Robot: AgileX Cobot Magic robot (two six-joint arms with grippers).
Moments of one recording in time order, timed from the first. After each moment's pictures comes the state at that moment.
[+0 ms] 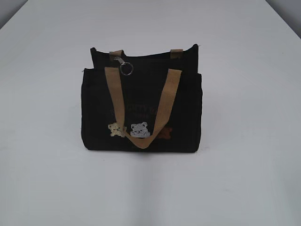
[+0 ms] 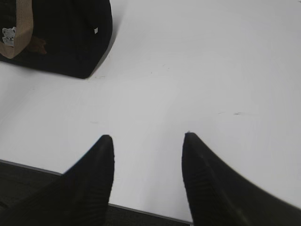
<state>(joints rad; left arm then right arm) -0.08 -0.01 -0.53 -0.08 1.06 0.11 0.05 -0.01 -0.49 0.17 1.10 -0.20</state>
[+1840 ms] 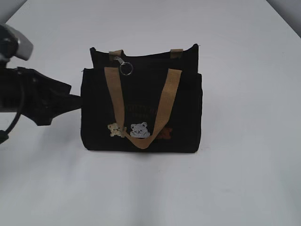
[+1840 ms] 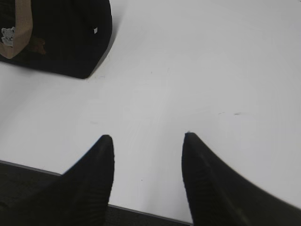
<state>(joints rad) -0.15 1.47 -0.63 -1.69 0.57 2.26 0.05 -0.01 -0.49 0.17 1.10 -0.20</state>
